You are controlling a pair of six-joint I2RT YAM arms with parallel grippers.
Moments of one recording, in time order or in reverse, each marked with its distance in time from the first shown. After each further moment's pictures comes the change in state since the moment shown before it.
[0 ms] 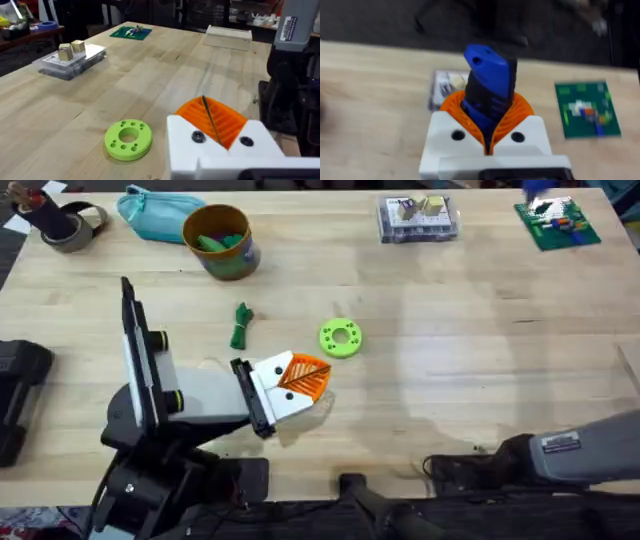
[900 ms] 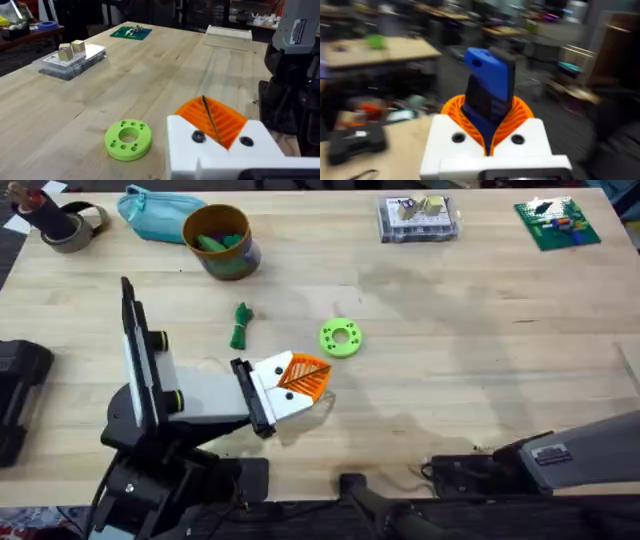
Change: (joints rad) left arm 0.000 0.000 0.000 0.000 0.000 0.000; right arm 0.425 -0.011 0.354 0.402 -0.553 0.132
